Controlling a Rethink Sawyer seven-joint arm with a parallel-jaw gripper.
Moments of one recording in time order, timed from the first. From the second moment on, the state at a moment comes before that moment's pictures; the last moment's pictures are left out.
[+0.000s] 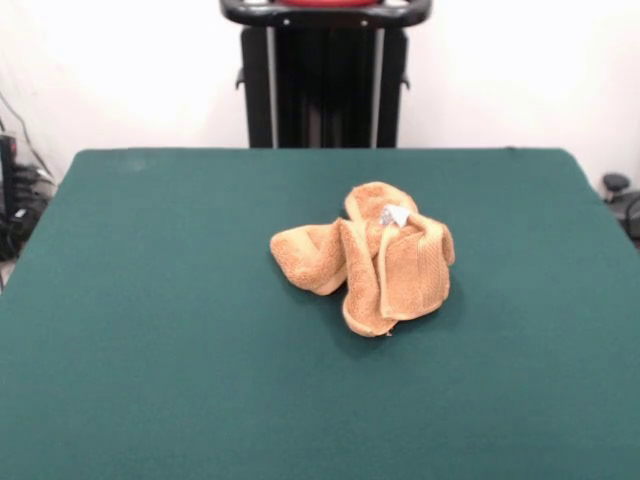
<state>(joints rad) -0.84 -1.35 0.75 1.87 0.01 0.70 1.57</state>
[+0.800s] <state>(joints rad) -0.86 -1.46 0.78 1.83 0.06 0.82 1.57</state>
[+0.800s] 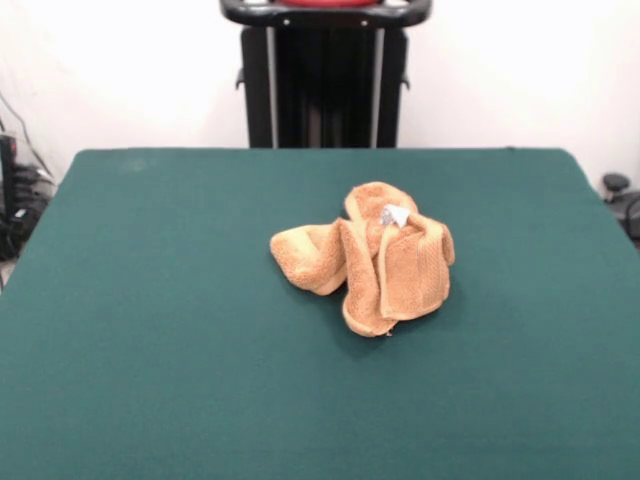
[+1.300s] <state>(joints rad) -0.93 -1.47 0.78 1.81 0.10 0.88 1.57</state>
